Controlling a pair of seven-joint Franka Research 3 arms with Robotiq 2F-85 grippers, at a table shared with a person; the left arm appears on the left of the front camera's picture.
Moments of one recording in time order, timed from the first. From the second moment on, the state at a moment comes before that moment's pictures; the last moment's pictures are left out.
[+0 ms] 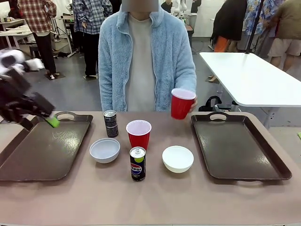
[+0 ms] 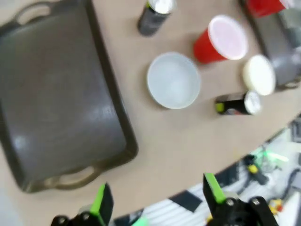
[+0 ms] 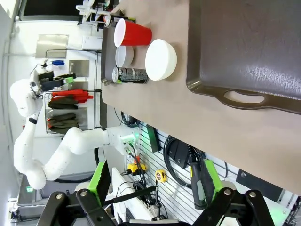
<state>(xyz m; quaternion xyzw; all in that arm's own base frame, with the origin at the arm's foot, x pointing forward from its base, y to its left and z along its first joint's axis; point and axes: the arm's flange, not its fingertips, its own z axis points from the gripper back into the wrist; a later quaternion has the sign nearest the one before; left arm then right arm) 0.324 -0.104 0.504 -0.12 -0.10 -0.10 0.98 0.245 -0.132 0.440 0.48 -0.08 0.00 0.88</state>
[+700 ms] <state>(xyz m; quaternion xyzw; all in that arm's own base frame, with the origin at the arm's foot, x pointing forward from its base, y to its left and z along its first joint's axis) 0.429 -0.177 0.397 -0.02 -0.06 -0.07 1.00 0.245 -0.132 0.441 0.48 -0.08 0.00 0.88</state>
